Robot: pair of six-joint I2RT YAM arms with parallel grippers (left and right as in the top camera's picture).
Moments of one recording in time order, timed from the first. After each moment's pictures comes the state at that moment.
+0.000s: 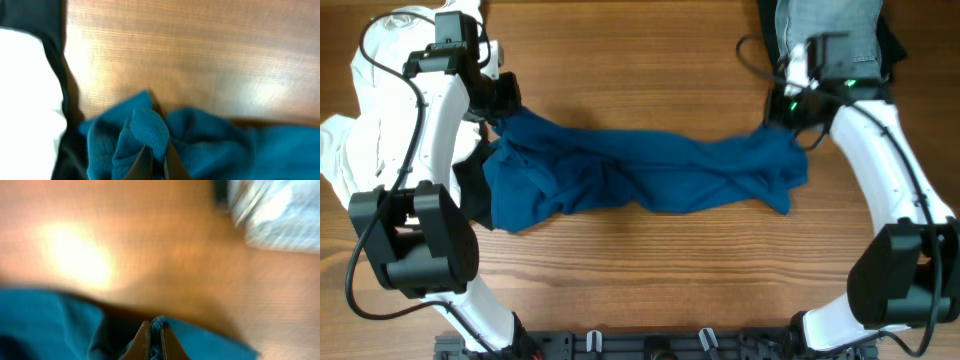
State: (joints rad) left arm 0.08 1.92 1.62 -0.93 0.13 -0.10; right arm 0.00 1.73 1.41 -0.79 -0.14 0.11
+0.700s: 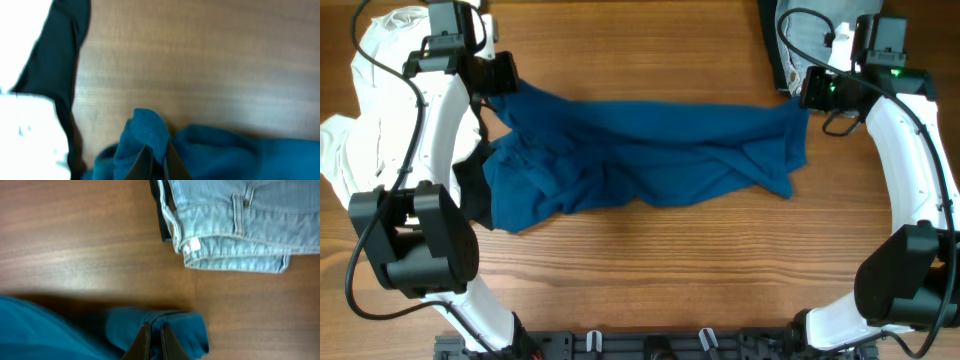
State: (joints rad) left arm 0.08 1.92 1.62 -0.77 0.13 -0.10; right arm -0.12 1.73 1.47 -0.81 -0.13 0.05
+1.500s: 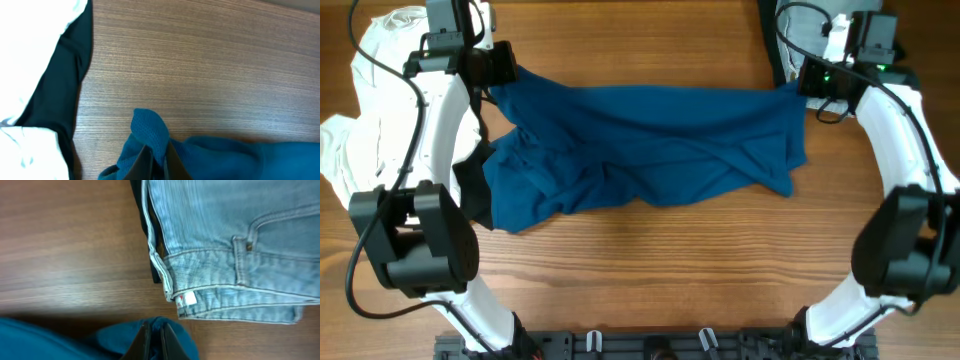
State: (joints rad) left arm 0.07 1.93 1.62 -0.64 0.13 -0.10; right arm -0.13 1.88 1.47 -0.58 -0.13 0.04
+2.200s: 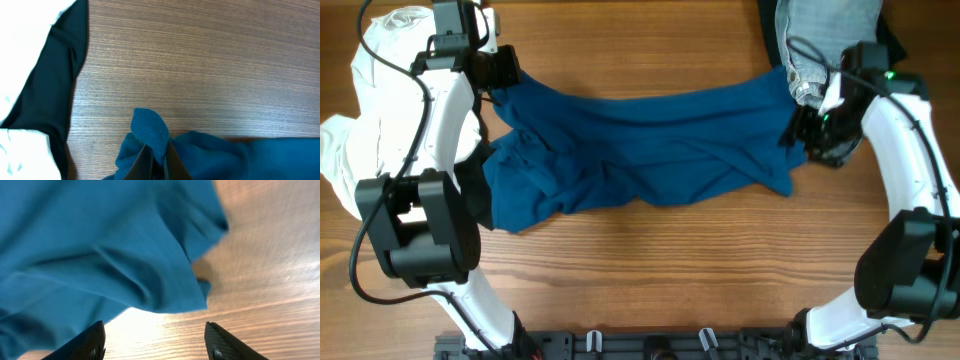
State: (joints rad) left arm 0.07 1.97 1.62 -0.63 0.13 -0.10; right arm -0.13 1.76 1.40 -1.13 -0.19 0.29
